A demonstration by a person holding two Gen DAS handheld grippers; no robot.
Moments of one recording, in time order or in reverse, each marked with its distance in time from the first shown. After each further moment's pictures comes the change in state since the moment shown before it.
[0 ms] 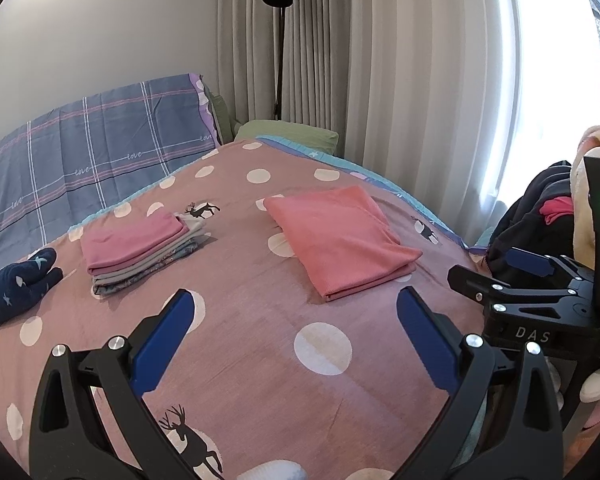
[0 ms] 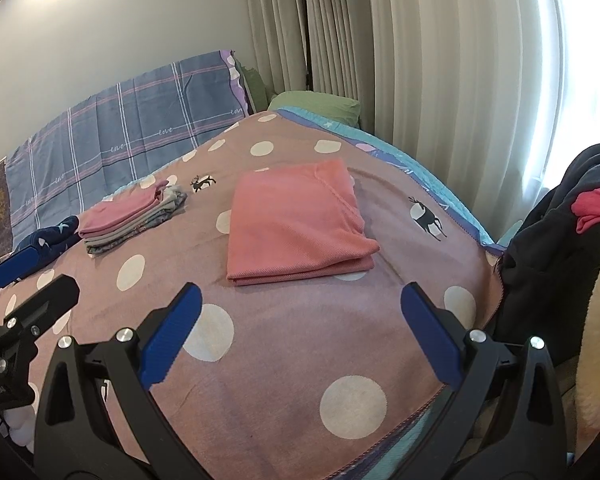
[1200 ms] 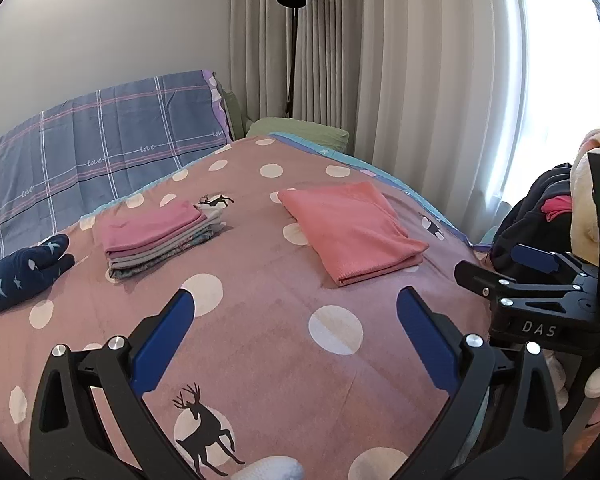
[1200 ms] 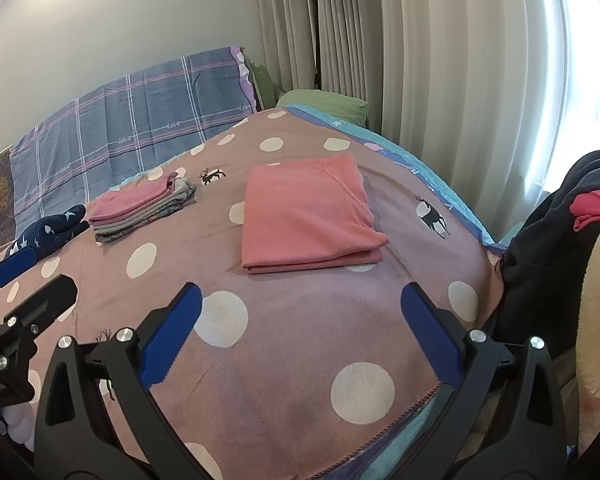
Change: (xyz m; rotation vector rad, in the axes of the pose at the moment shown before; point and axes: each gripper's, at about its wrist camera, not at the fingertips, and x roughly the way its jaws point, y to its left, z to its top) left arm -0.021 0.015 -0.014 -0.025 0.004 0.024; right arm -0.010 0.016 -0.009 -0.033 0.002 0.006
